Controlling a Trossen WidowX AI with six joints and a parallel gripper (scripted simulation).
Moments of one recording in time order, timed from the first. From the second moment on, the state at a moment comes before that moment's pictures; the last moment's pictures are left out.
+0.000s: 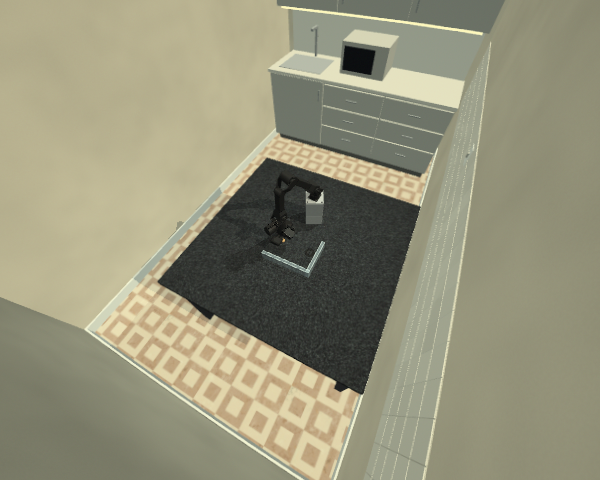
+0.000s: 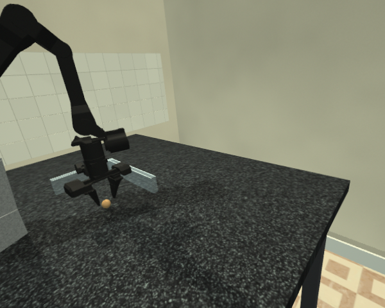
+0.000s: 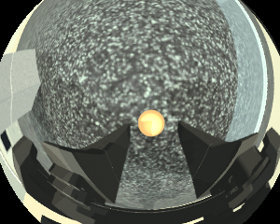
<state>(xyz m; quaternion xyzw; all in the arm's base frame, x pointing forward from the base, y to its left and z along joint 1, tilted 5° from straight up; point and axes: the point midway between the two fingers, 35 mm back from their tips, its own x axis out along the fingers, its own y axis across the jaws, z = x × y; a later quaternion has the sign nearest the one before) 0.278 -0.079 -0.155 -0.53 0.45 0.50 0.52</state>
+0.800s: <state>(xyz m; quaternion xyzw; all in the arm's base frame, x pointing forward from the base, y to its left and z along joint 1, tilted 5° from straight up) 0.276 -0.078 -0.165 -0.52 0.45 0.50 0.51</state>
